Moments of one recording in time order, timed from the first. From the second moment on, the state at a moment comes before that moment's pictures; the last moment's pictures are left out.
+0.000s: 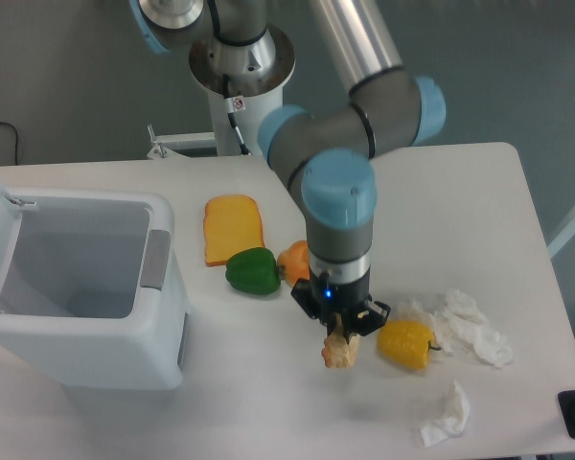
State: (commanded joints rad) arm 2.45 -1.94 -1.46 -0.98 1.54 0.99
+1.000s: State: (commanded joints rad) arm 2.53 -1.86 -1.51 -1.04 1.49 1.22
